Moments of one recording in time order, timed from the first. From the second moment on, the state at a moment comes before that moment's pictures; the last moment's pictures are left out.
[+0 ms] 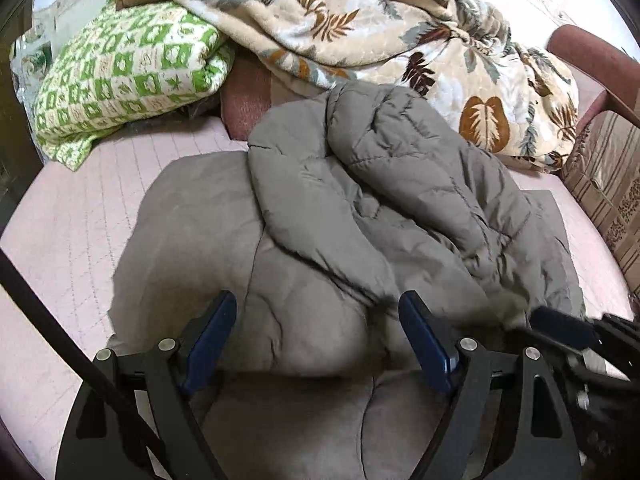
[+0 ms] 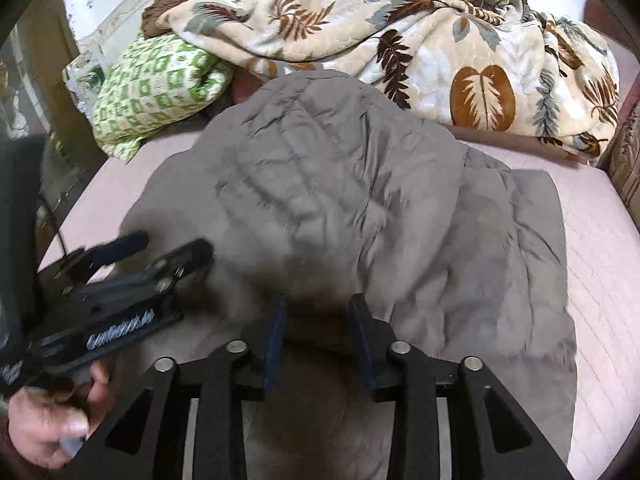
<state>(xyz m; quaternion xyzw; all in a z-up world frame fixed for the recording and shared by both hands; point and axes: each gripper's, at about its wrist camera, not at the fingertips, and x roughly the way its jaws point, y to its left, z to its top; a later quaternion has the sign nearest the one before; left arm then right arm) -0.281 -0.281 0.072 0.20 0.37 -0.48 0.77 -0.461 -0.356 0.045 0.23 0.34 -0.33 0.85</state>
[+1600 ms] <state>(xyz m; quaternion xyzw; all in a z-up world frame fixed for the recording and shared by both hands) -0.367 0.036 0.034 0.21 0.35 -0.39 0.82 -0.680 -0.122 -0.025 0.30 0.28 -0.35 0.84</state>
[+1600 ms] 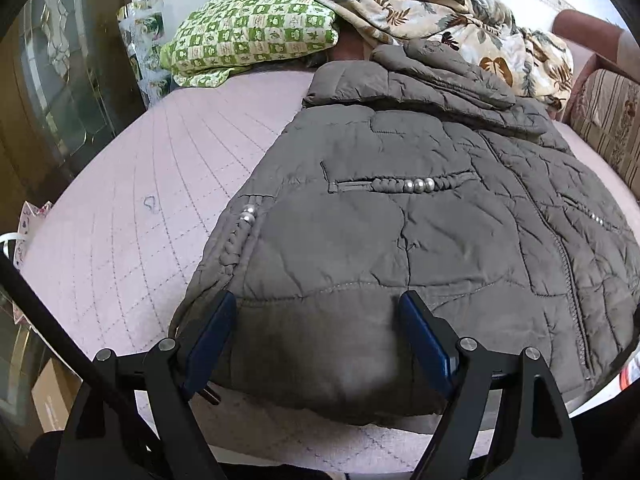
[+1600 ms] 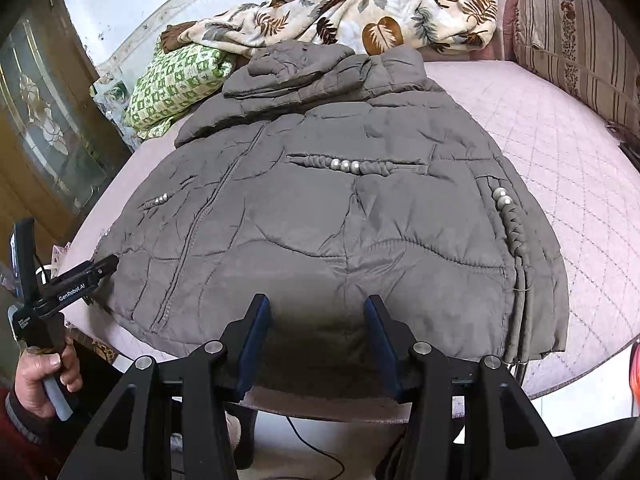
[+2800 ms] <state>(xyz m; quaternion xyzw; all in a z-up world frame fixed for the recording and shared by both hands) -0.343 0.074 0.043 0.14 0.36 -0.40 0.83 -0.782 -0.180 -0.026 0.40 0.19 -0.45 0.78</state>
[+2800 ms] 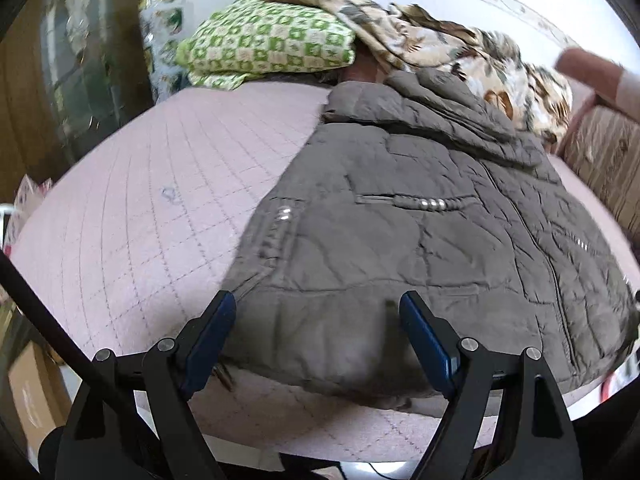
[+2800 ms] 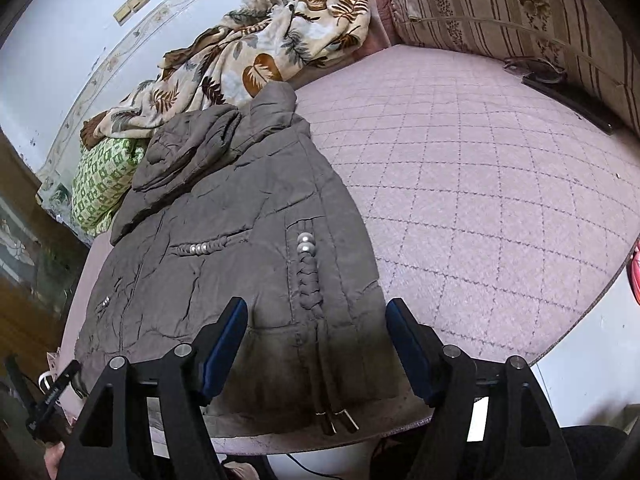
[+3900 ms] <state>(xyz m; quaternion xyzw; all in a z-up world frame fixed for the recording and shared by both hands) -0.253 0.118 0.009 -0.12 0.54 -0.49 0.67 -0.814 -0.191 -0.041 0.45 0.16 -0.46 0.75</state>
